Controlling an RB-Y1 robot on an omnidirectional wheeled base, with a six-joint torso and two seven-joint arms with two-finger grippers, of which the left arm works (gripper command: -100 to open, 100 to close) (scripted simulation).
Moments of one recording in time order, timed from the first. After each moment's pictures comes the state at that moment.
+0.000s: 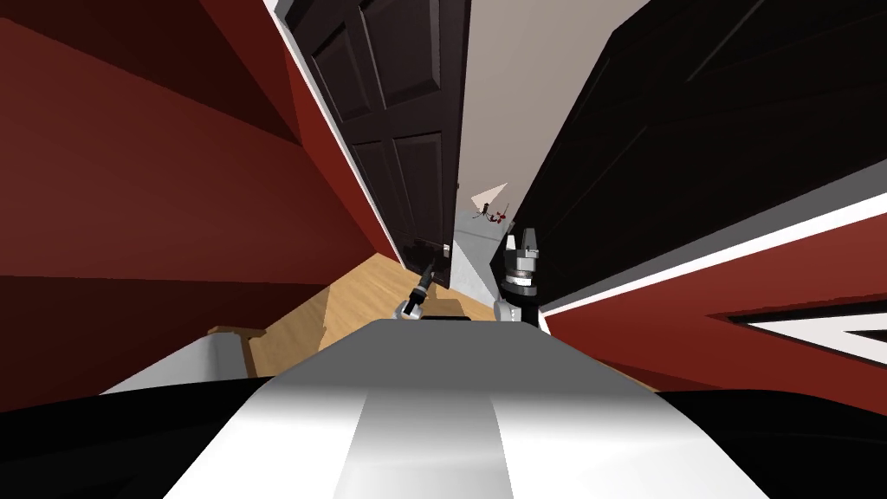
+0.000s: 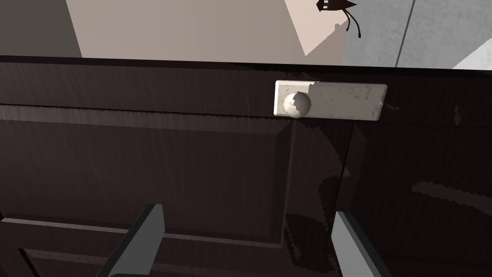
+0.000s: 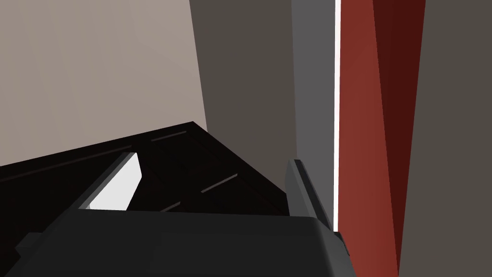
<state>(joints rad) -0.03 0.07 -0.26 -0.93 -0.12 -0.73 0.16</state>
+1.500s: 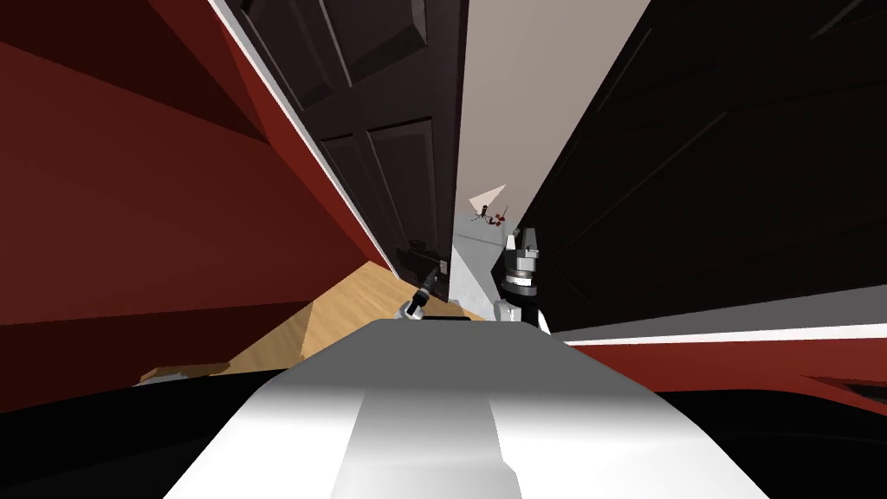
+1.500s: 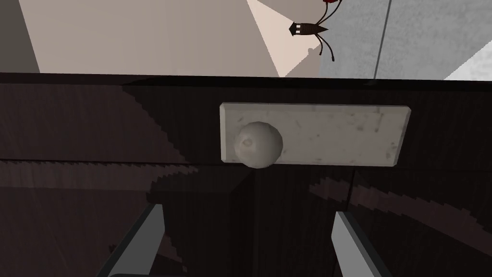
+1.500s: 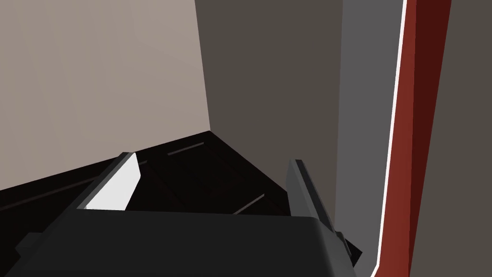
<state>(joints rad) -0.14 0.05 -0.30 -0.68 -0.12 -0.79 0.16</state>
